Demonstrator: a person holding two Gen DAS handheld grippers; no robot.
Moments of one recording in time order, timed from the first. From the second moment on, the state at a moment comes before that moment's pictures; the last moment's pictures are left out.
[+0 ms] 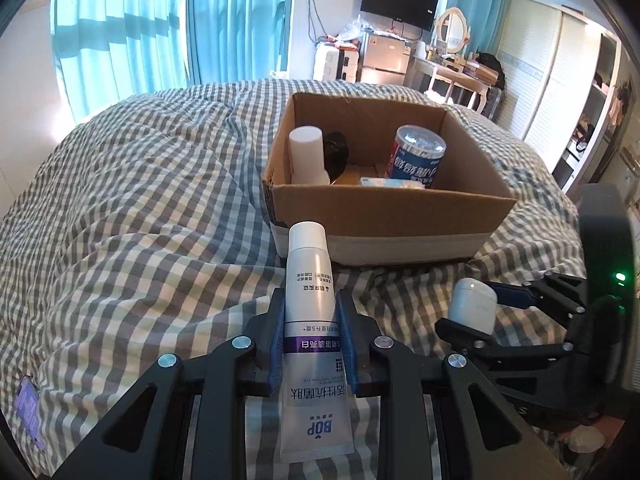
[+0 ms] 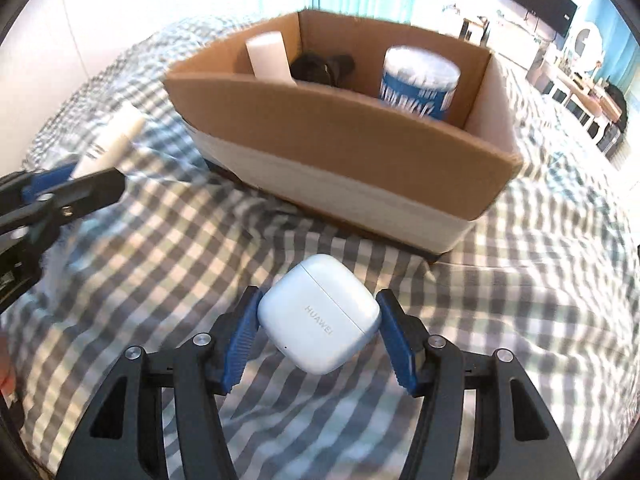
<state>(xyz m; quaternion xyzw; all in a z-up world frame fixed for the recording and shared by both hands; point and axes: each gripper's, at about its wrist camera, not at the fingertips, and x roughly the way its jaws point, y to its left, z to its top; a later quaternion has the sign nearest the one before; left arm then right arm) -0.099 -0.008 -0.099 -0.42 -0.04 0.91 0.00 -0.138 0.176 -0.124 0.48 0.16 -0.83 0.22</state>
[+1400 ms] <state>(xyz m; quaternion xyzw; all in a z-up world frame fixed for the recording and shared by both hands) -0.253 0.014 -0.049 -0.41 -0.02 0.90 0.10 -0.256 0.174 -0.026 0.42 0.09 -0.87 0.23</state>
